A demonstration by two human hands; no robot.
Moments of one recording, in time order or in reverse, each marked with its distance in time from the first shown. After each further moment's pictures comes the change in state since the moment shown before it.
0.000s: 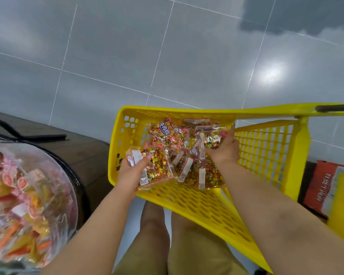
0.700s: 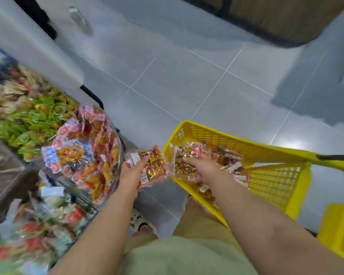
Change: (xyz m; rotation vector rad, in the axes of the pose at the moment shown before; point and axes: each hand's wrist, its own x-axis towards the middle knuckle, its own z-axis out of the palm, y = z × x) left_hand -0.114 -0.005 -0.133 -0.421 0.206 0.074; right_hand -0.200 -0.119 -0.024 0.575 -0.670 -0.137
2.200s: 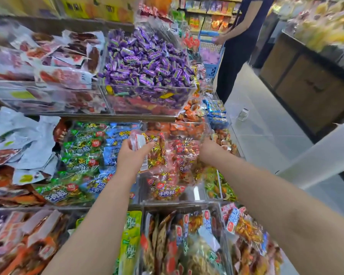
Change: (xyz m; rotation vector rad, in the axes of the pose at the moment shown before) left_hand 0.009 0.082 -0.576 -0.421 0.638 0.484; right_hand -0.175 -0.081 0.653 -1.879 -0.120 -1.030
